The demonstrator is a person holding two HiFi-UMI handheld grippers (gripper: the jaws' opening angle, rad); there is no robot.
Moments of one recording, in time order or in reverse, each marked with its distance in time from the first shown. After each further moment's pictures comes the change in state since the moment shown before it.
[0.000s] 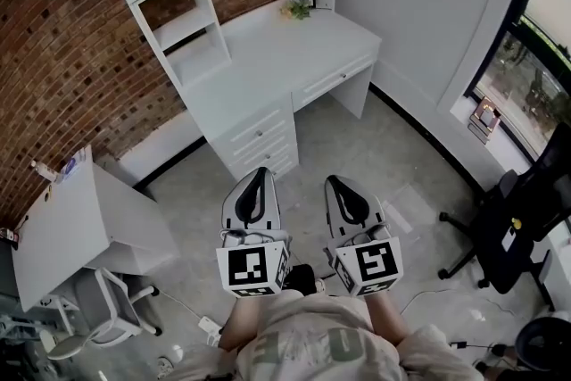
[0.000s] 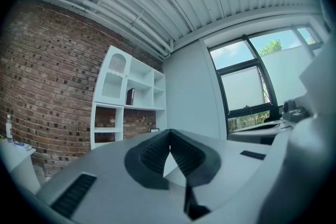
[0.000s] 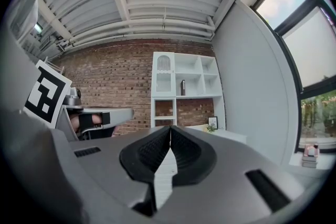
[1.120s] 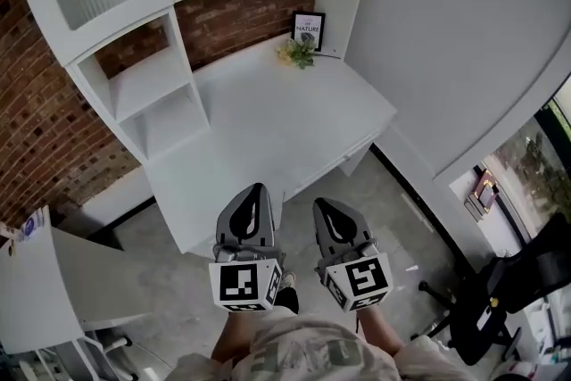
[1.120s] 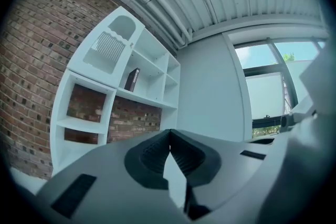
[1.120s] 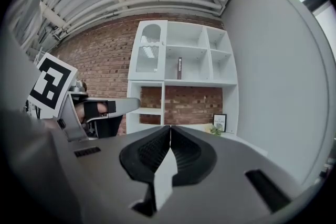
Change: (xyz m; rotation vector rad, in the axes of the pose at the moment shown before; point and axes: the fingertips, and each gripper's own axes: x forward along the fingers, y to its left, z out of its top) left arm 0.359 0.129 -0.036 -0.151 -0.012 -0.005; right arm 0.355 -0.140 -0.024 -0.059 0.129 0.069
